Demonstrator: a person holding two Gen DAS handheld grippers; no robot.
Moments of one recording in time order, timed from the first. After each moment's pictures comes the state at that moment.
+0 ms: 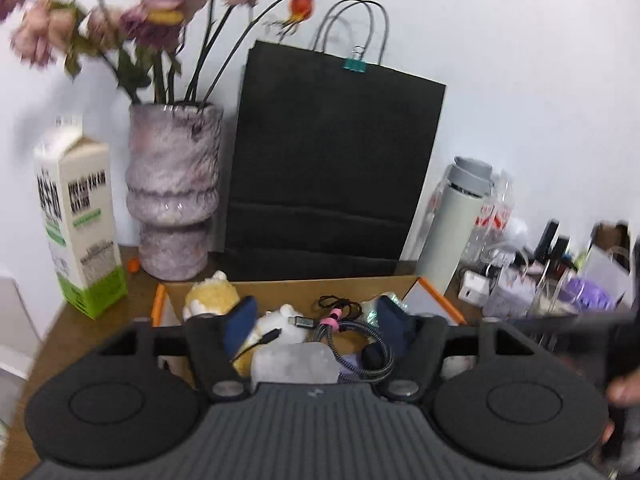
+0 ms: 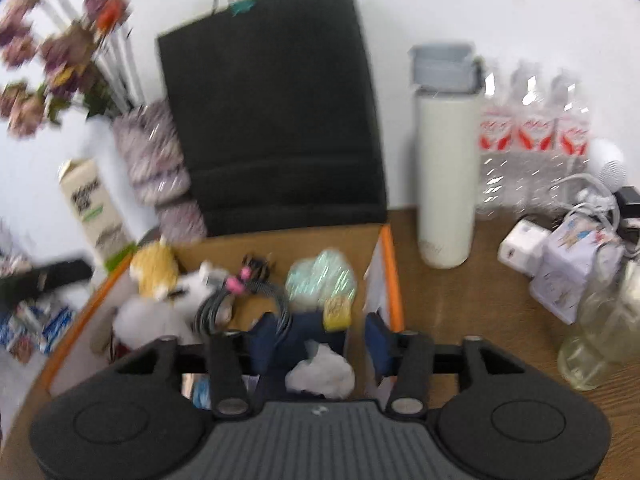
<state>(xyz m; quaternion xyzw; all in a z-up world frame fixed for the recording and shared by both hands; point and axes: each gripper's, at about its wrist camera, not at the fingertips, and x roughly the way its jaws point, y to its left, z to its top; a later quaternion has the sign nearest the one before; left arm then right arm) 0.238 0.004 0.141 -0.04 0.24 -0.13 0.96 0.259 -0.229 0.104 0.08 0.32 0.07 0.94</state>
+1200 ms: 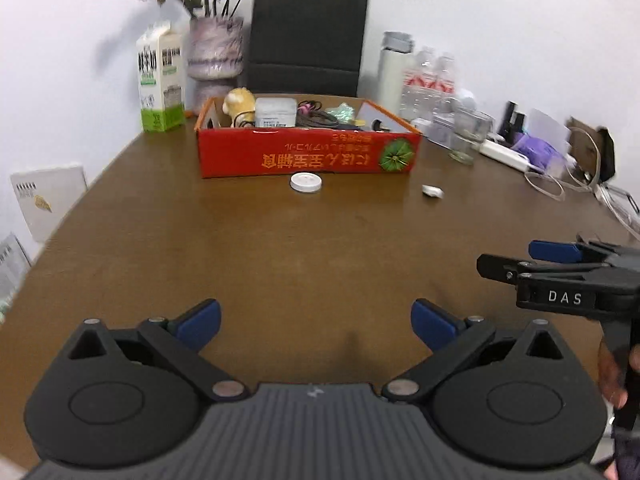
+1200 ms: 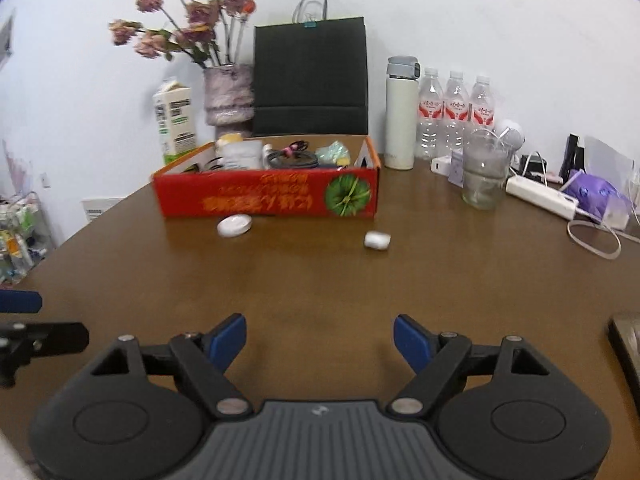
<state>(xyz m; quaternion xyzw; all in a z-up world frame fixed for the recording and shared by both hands) -0.115 -0.008 0.068 0.00 0.32 -0.09 0.94 -0.107 -0.201 0.039 0.02 0.29 0.07 0.96</state>
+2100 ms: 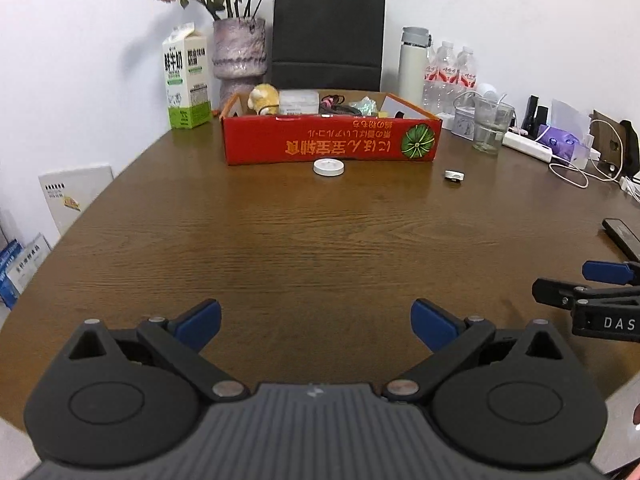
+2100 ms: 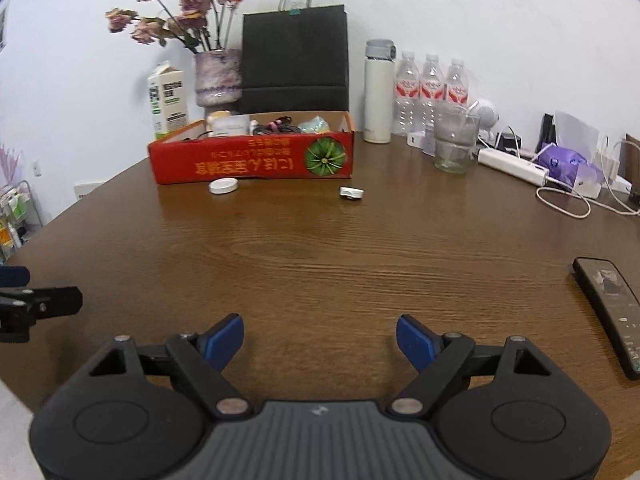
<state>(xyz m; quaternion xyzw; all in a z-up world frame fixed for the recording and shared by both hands) -0.116 -0.018 0.038 0.00 0.32 -0.05 0.95 -0.124 -0.217 0.018 0.01 0.31 0.03 0.95</state>
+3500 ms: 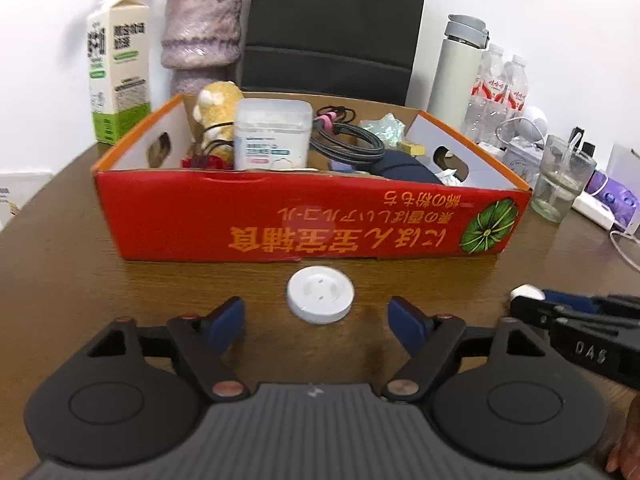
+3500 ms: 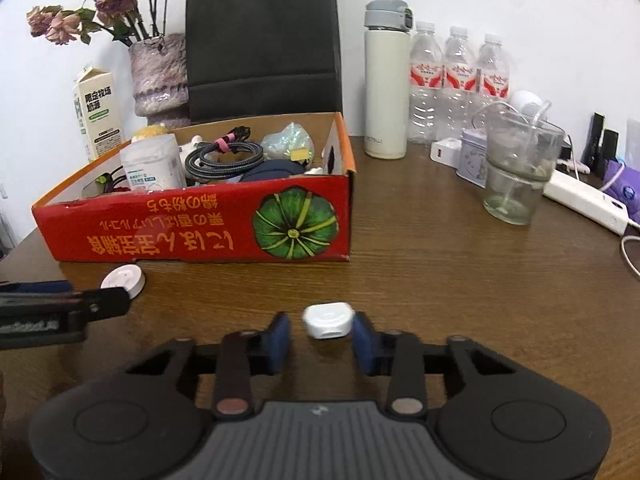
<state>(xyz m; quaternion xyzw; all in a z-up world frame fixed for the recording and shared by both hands) 0.128 -0.047 0.010 -0.04 0.33 -0.06 0.94 0.103 -0.217 -0.001 0.02 0.32 0.03 0.95</state>
